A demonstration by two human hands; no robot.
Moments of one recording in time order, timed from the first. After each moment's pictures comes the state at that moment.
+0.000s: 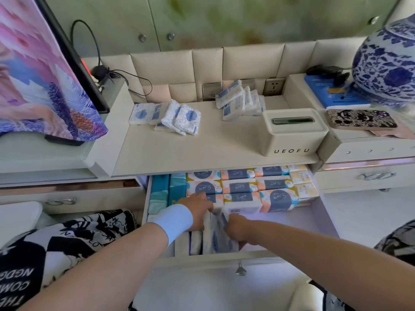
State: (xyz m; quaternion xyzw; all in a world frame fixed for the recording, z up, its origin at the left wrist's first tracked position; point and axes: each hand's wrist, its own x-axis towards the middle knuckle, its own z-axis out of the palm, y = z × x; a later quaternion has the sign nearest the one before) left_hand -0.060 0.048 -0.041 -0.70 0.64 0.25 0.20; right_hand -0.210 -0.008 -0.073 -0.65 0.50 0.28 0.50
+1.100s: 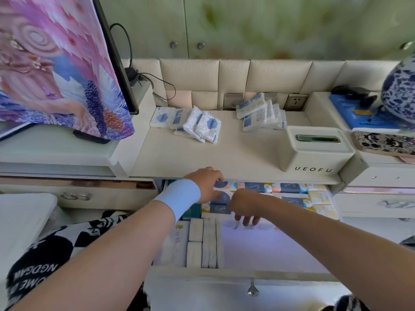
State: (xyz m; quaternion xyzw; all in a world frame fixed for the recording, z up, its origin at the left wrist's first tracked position) left_hand -0.007 0.021 0.016 -0.77 0.58 0.25 0.00; right_hand -0.144 -0.053 -0.011 -0.75 0.46 0.27 0.39
